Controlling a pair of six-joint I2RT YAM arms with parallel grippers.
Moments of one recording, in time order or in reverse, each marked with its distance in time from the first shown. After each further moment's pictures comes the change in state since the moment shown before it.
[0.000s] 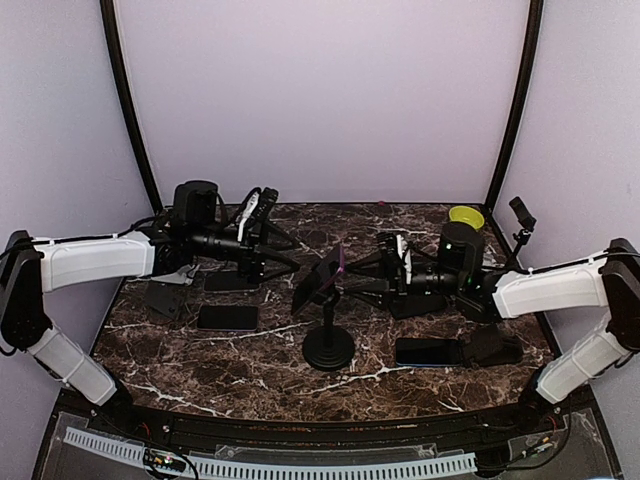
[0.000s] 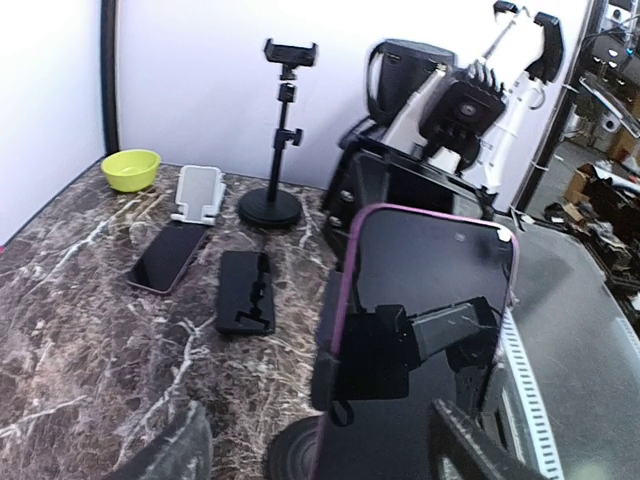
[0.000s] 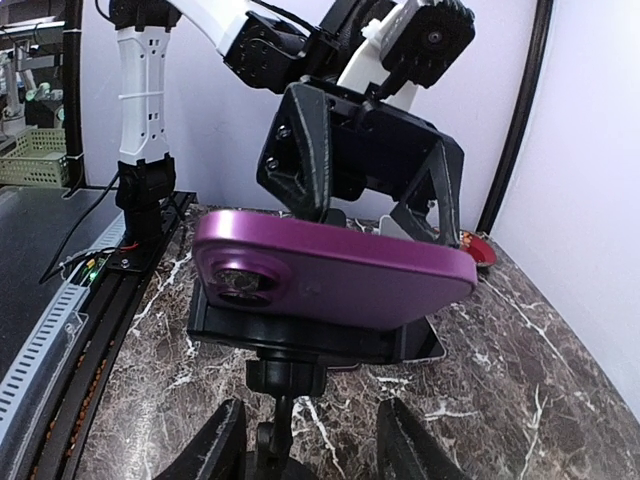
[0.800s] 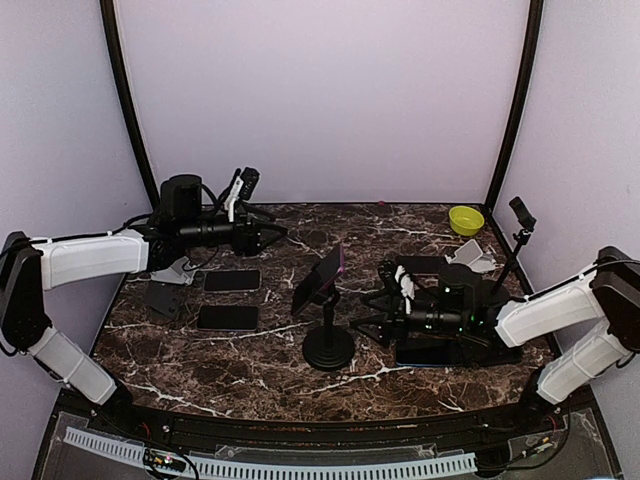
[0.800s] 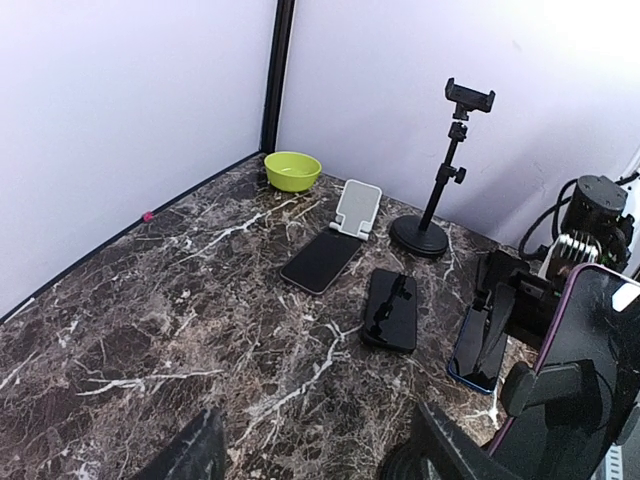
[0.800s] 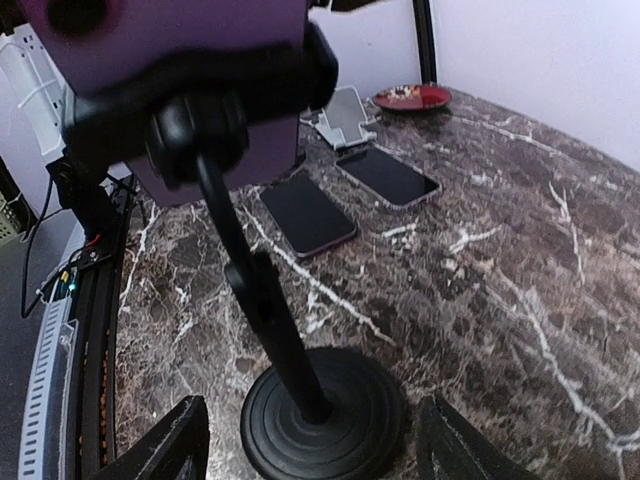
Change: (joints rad) left arm 0.080 -0.005 -0.013 0.107 -0.293 -0.117; right arm 0.084 -0.008 -0.226 0.073 0.323 0.313
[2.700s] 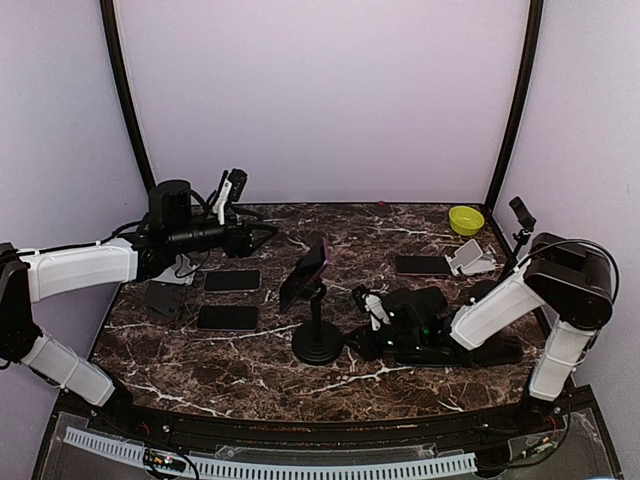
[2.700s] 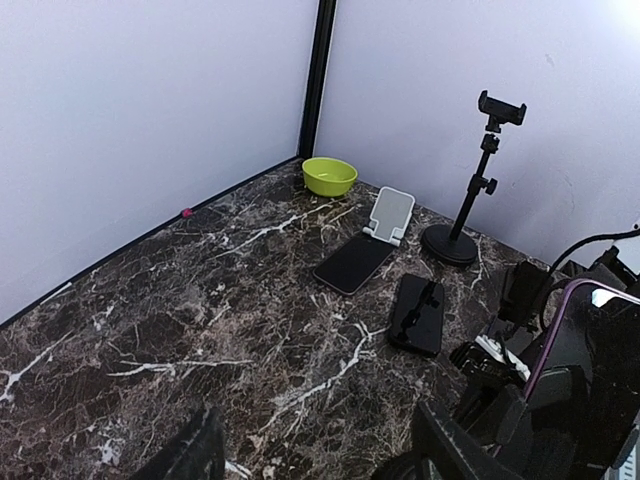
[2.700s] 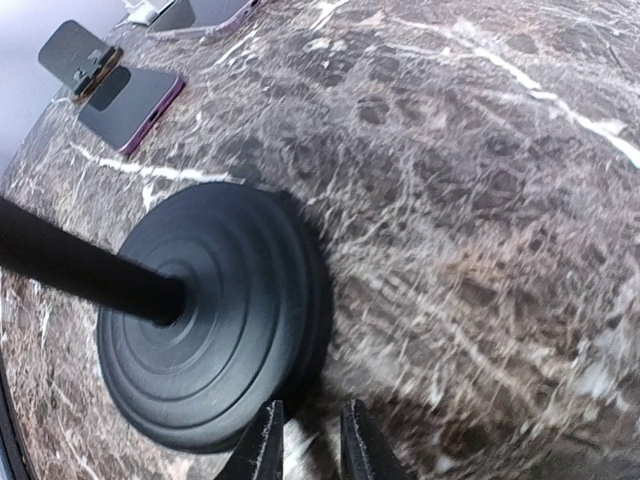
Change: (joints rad) left arm 0.012 -0.090 -0.082 0.032 -0.111 -0.025; right arm 0.140 0.332 0.154 -0.222 0.385 0.378
